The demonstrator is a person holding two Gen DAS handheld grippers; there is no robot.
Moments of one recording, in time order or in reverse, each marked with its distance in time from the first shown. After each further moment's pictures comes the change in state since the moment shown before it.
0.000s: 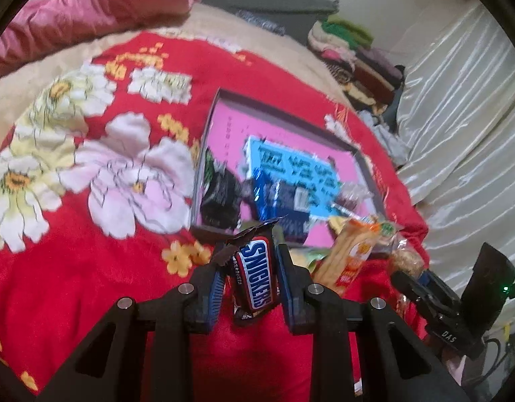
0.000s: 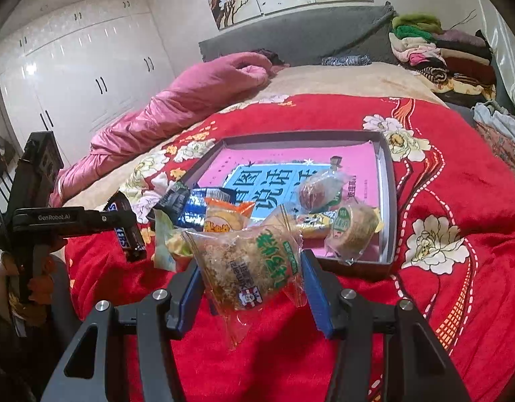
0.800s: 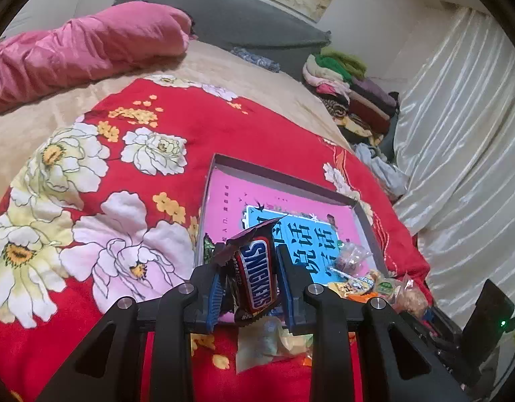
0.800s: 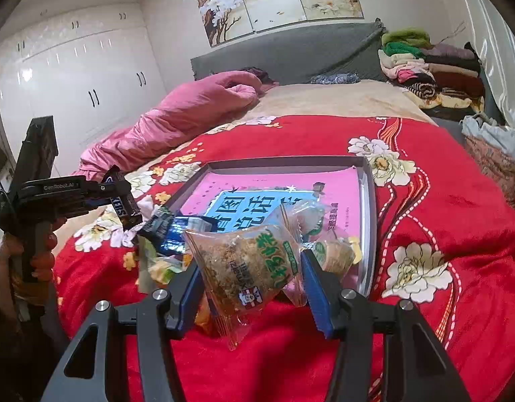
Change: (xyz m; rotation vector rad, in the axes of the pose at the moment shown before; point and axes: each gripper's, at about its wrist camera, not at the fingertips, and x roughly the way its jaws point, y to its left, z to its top) left arm 0.004 -0.002 0.048 0.027 -0.147 0.008; right arm -0.002 -0.010 0.014 -0.008 -0.076 -0.058
